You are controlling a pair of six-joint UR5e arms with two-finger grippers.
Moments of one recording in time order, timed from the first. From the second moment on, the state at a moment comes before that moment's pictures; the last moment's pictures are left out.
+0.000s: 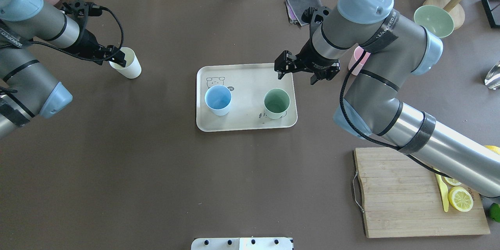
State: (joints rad) left arm -0.96 -1.97 -1.43 -2.11 -2.19 -0.78; right arm 0.76 -0.97 1.67 -1.40 2.16 1.18
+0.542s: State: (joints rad) left arm -0.96 -1.99 -1.39 -2.11 -2.19 -0.79; right arm 0.79 -0.98 1.70 -1.42 2.18 1.18
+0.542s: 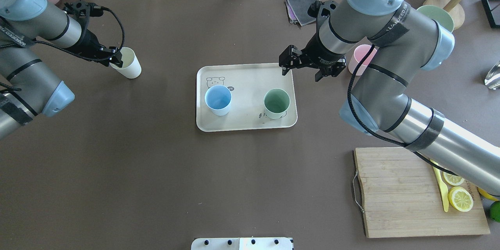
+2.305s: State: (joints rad) left arm -0.78 -2.30 -1.43 -1.93 -2.08 -1.23; right arm 1.06 -1.13 1.52 -1.45 2.21 0.61
